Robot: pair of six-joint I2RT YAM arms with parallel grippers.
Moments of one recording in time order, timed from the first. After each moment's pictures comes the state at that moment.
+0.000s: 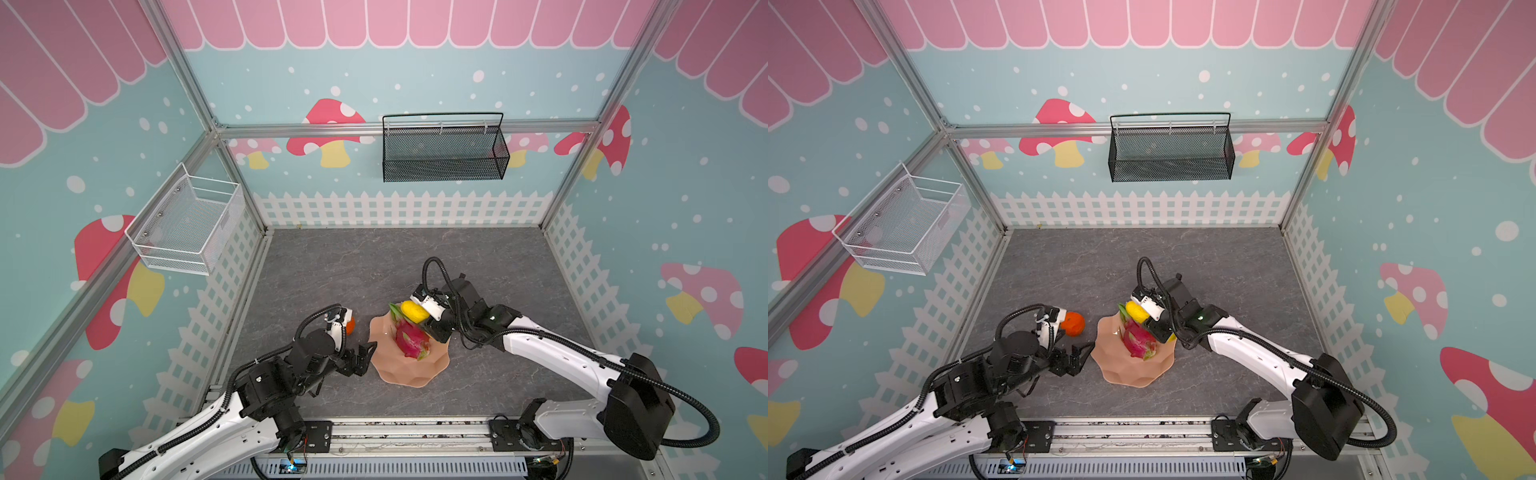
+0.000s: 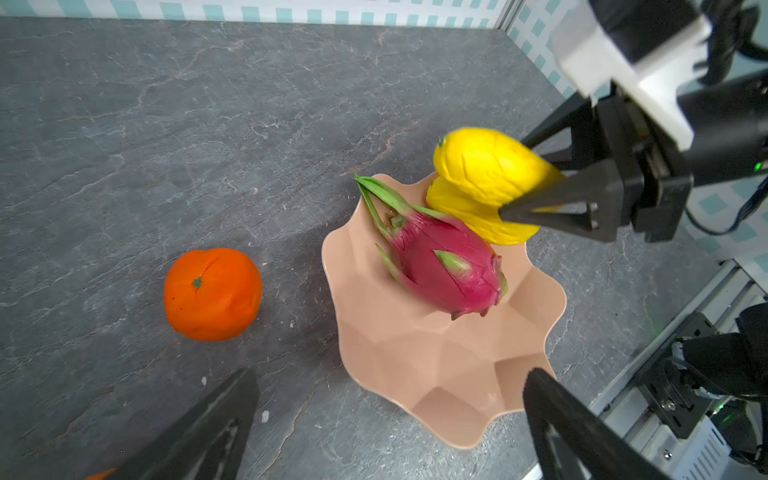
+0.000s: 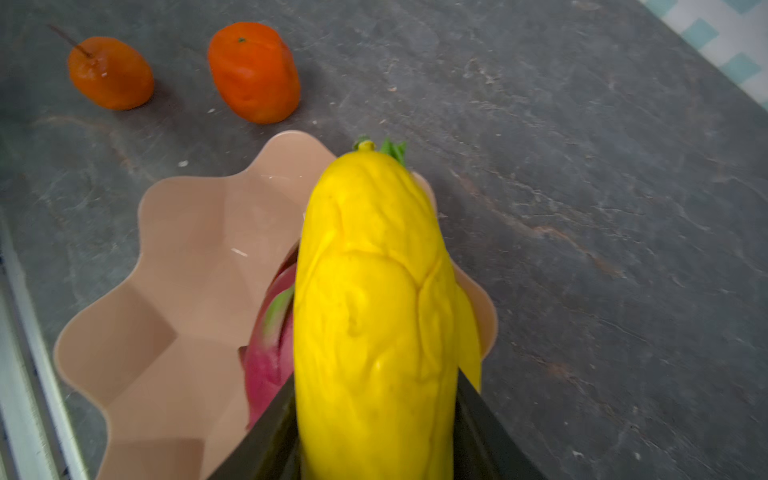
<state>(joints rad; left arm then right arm) -0.92 0.57 0.63 -0.62 -0.25 -0.48 0.77 1.31 0.89 -0.40 -0.16 -0.21</state>
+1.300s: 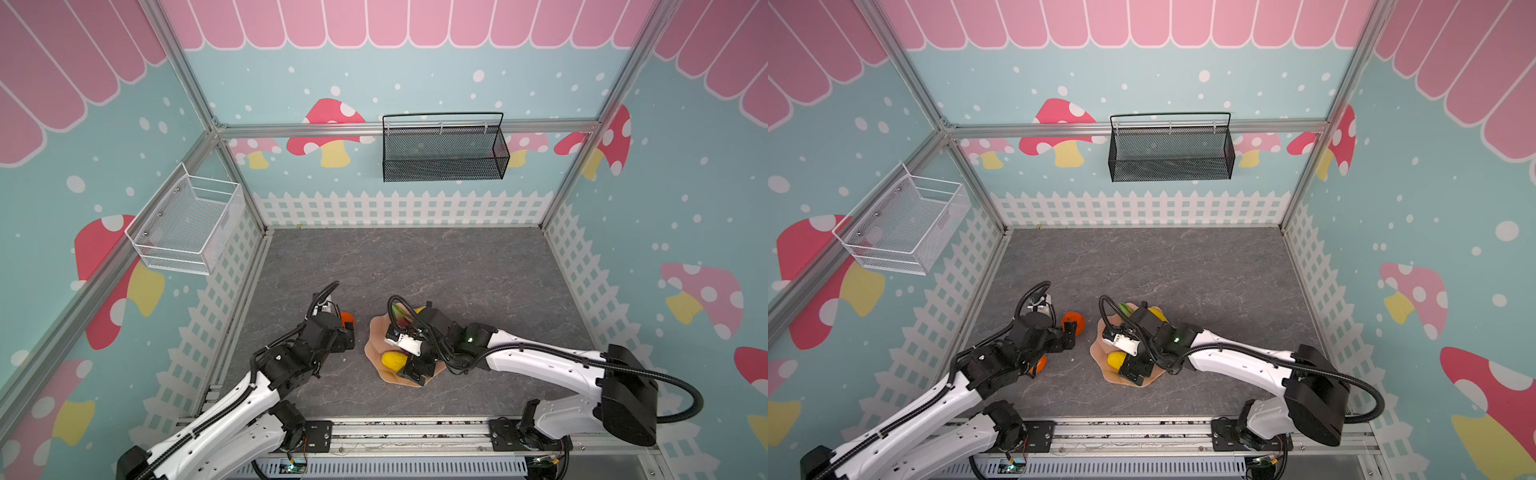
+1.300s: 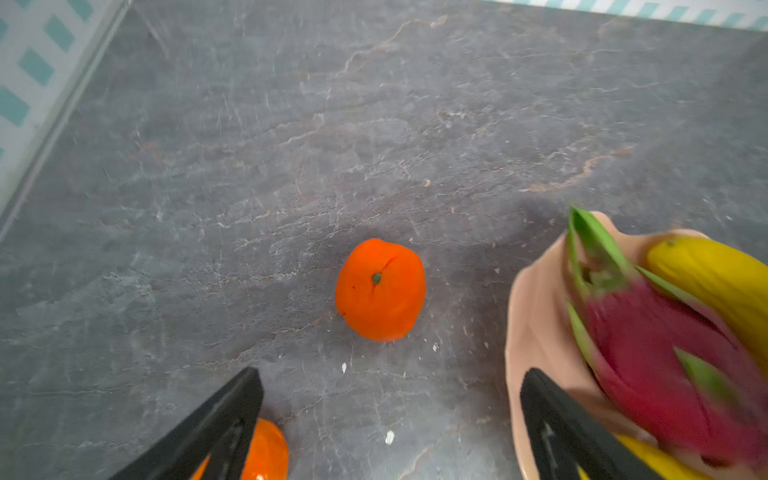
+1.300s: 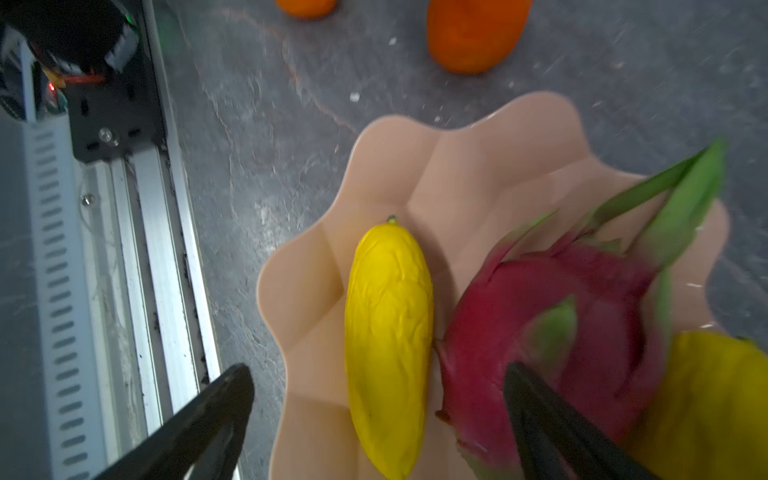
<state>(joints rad) -0.58 0.85 0.60 -0.55 -0.36 -0.52 1.02 1.33 0.91 -0.43 -0.14 -0.18</state>
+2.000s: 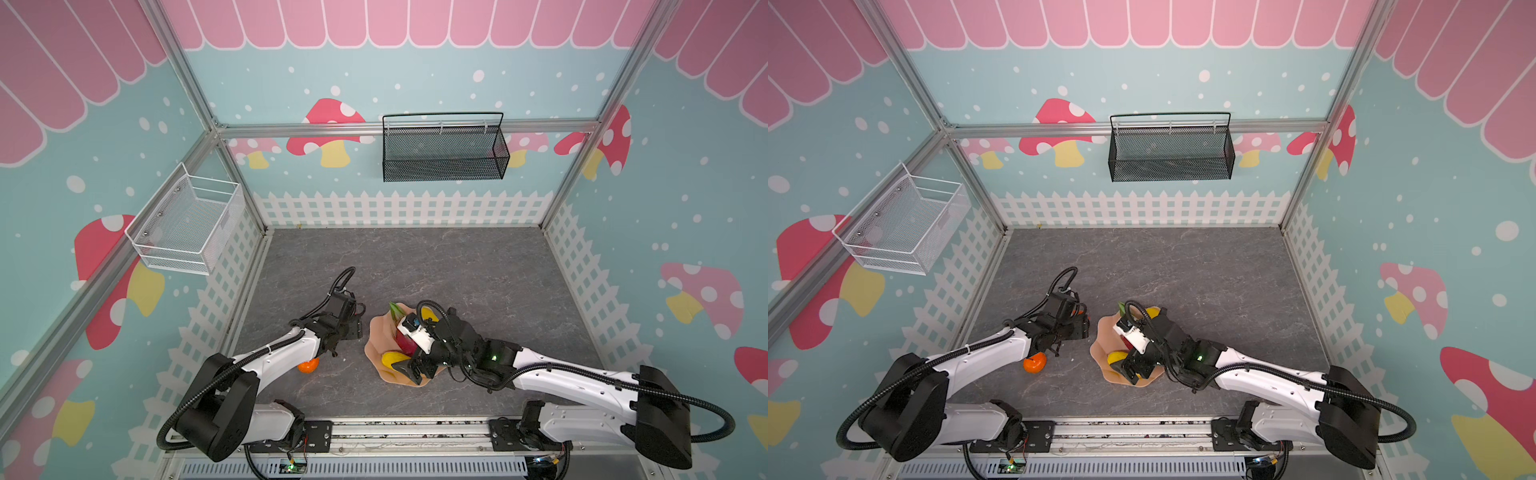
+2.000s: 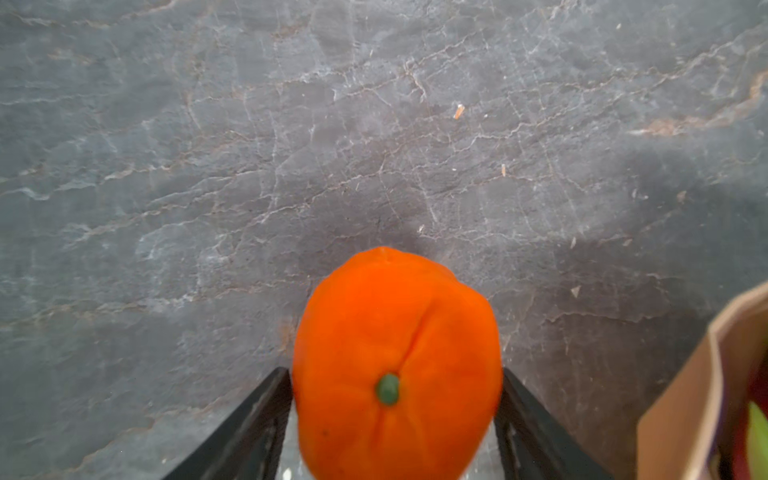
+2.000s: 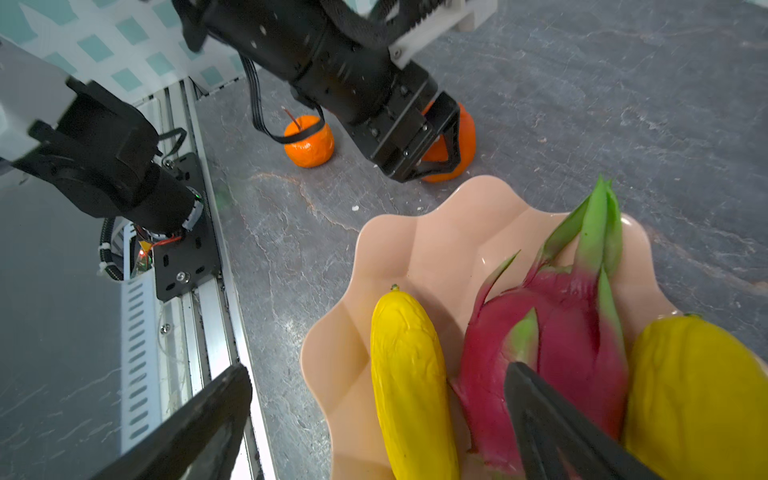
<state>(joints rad) -0.46 1.34 0.63 -0.27 -0.17 -0.48 1.04 1.15 0.69 -0.12 -0.14 0.10</state>
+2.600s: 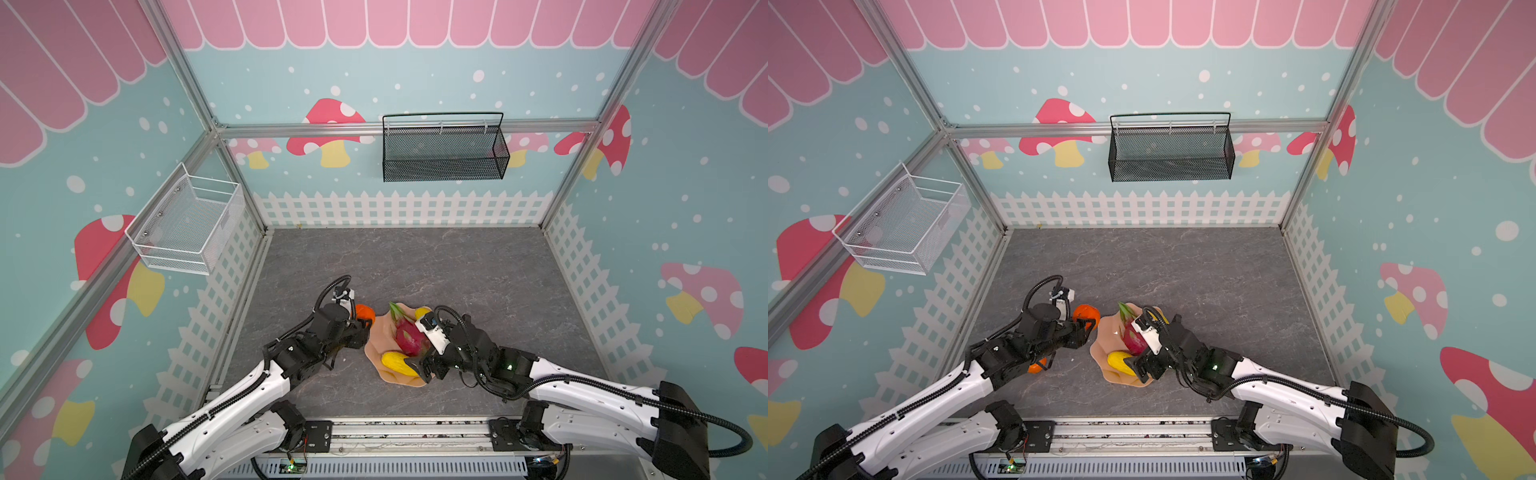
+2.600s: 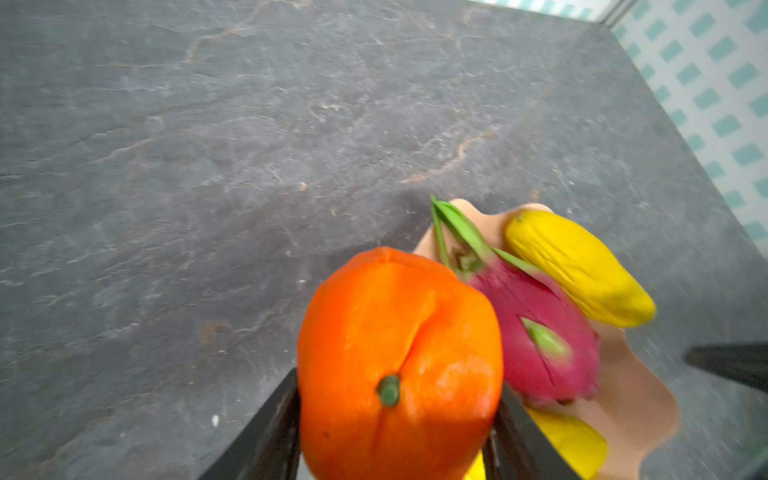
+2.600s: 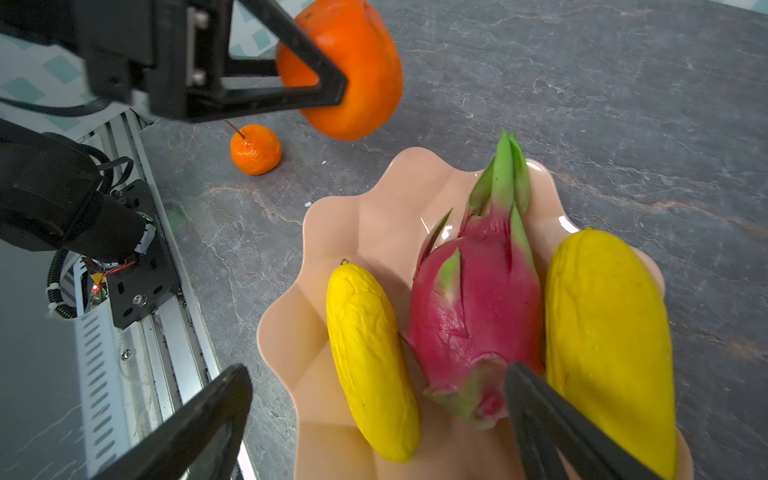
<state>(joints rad) -0.69 0.90 0.63 -0.40 -0.12 -0.48 1.02 1.02 0.59 -0.14 -0.01 0.21</state>
